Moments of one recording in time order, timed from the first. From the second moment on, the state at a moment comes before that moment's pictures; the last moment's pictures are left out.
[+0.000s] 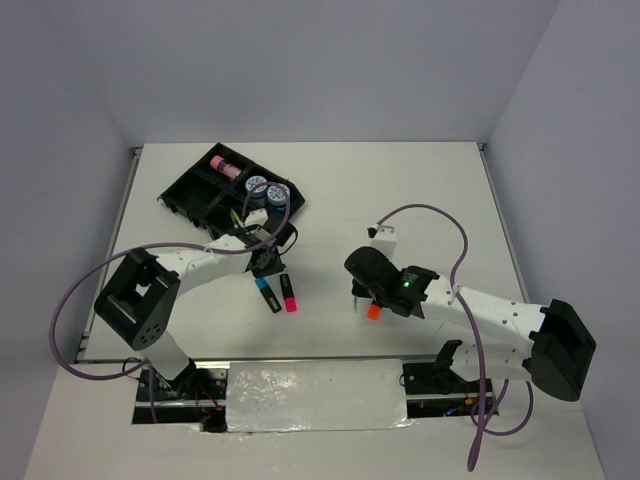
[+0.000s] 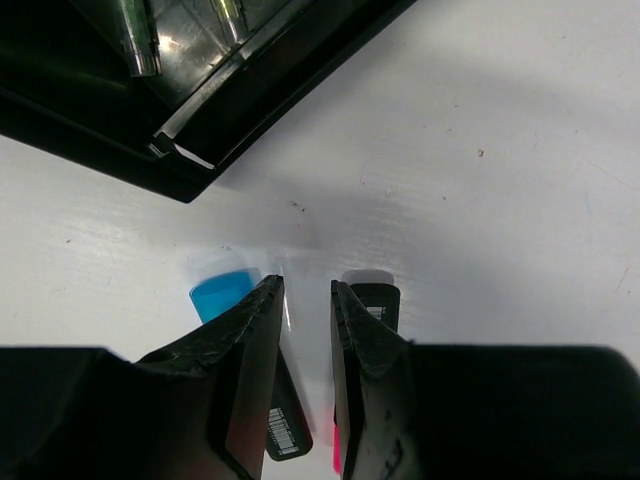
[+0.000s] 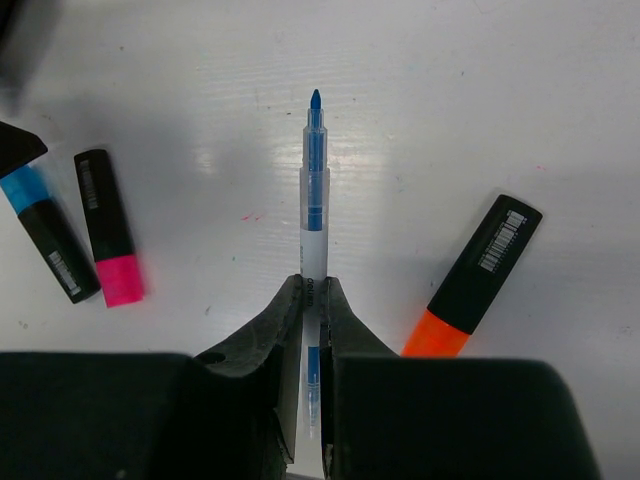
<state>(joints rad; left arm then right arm) -0.64 1.63 0.99 -0.53 -0.36 -0.93 0.93 1.16 0.72 -0.46 0.48 0.88</state>
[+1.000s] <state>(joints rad) -0.65 1.65 0.92 -0.46 -0.36 -0.92 0.93 1.14 0.71 -0.45 0.45 0.87</state>
